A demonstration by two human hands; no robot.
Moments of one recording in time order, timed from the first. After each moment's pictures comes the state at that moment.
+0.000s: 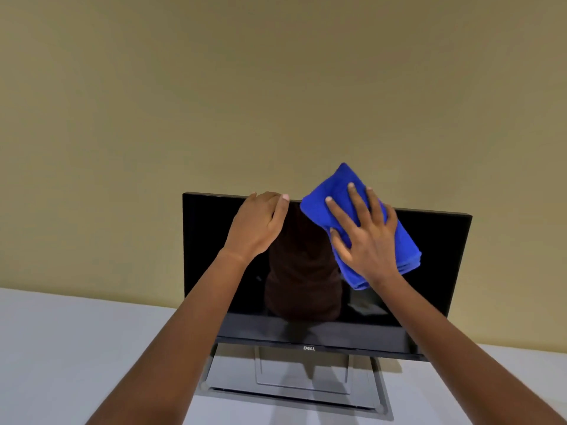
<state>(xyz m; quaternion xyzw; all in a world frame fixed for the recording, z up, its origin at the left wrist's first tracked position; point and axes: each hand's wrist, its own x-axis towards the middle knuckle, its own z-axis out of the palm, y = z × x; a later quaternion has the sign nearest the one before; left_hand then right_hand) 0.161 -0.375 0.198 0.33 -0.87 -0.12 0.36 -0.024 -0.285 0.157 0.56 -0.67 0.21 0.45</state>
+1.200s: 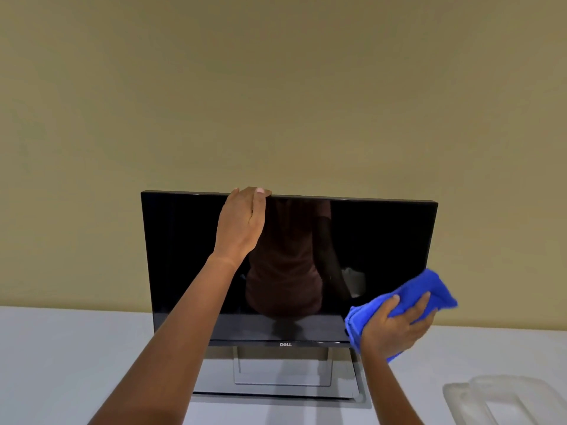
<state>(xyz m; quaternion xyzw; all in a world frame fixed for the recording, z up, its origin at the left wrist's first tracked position) 0.129 -0.358 0.188 0.35 -0.79 -0.23 0.45 -0.054 -0.224 0.002 0.05 -0.77 0.59 0.22</state>
